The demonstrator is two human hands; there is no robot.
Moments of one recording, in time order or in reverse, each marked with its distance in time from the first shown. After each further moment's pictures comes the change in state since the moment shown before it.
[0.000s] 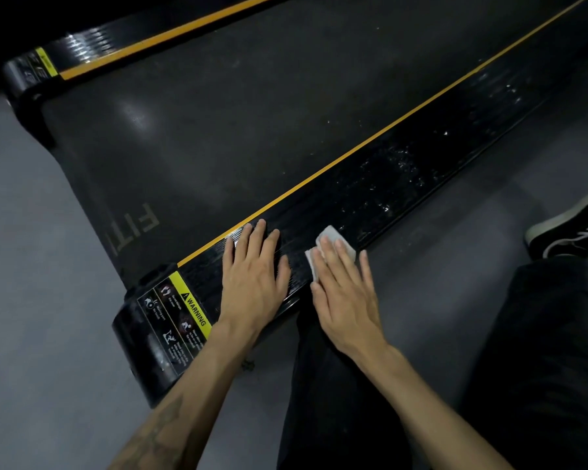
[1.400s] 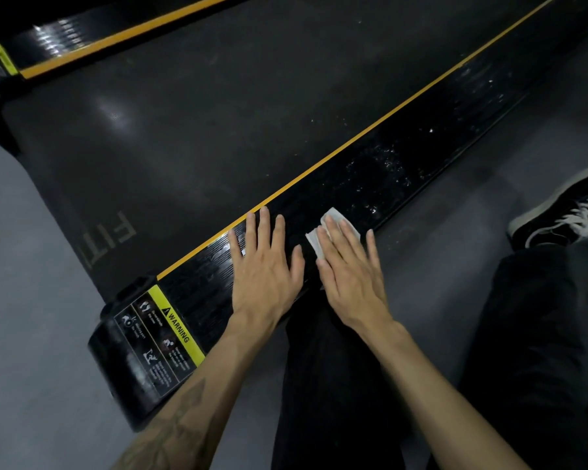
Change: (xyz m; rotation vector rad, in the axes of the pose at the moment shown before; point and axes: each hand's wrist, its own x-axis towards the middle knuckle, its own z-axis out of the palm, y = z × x) left_hand 0.029 0.035 0.015 0.052 -0.103 -0.026; right_hand 0.032 0.039 -0.004 -0.044 -0.003 0.067
